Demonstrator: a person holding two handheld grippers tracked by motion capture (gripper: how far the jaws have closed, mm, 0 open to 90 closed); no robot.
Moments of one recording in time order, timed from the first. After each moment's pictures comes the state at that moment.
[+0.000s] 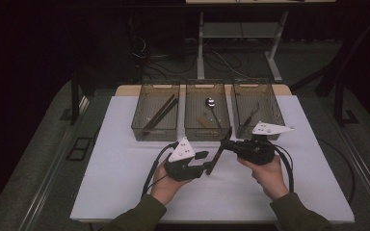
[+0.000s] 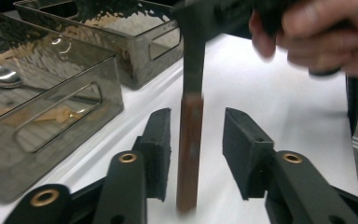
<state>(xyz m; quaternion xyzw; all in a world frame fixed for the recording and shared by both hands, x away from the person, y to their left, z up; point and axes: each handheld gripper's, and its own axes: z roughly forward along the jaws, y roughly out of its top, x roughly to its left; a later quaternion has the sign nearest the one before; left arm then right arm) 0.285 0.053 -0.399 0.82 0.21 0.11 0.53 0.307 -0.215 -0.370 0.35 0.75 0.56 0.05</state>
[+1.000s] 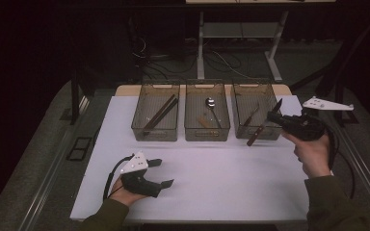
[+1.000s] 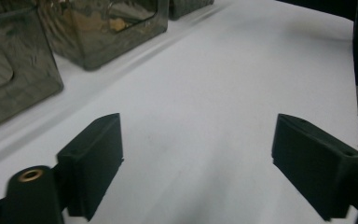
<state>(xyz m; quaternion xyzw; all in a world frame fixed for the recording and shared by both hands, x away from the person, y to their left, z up) 0.268 0.164 -0.435 0.82 0.26 0.09 0.50 0.333 -0.319 -0.318 0.43 0.71 0.54 0.17</state>
